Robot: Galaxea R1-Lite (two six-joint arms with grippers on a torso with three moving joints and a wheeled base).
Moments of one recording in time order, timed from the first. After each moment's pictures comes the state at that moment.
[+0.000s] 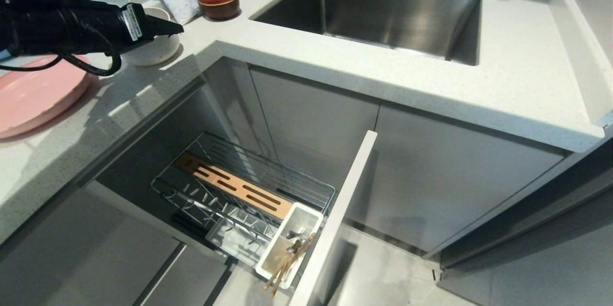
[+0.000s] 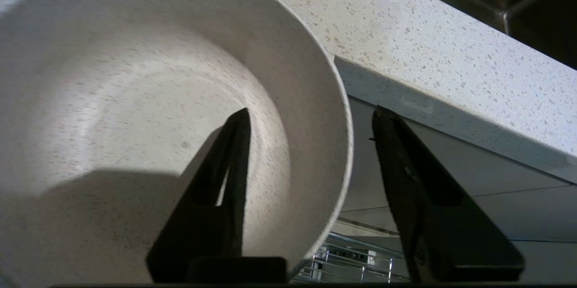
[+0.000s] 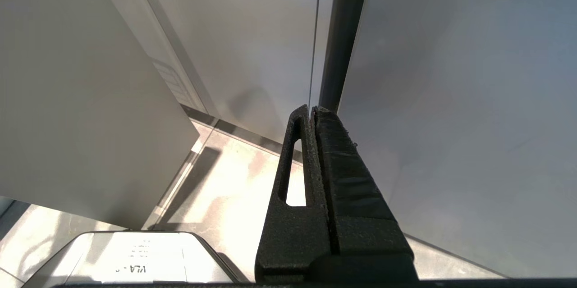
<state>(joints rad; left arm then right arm) 0.03 1.82 -1.93 0.24 -0.39 -0.11 0.00 0.00 0.00 0.00 0.00 0.00</state>
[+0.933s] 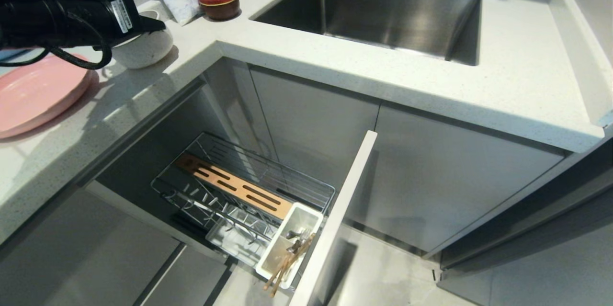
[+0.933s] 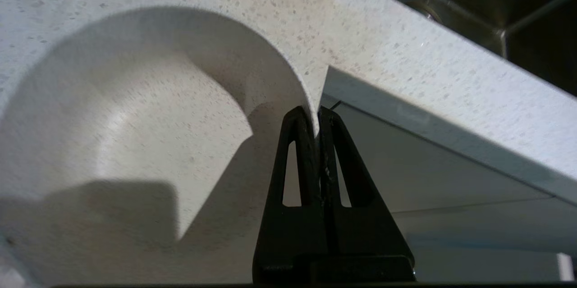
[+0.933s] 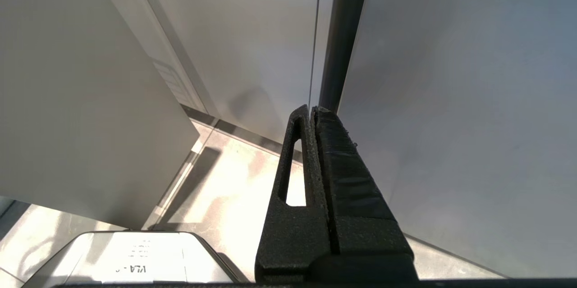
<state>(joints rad) 0.02 1.78 -1.93 0.27 -0.35 -0.13 0.00 0.00 0.00 0.00 0.00 0.00</state>
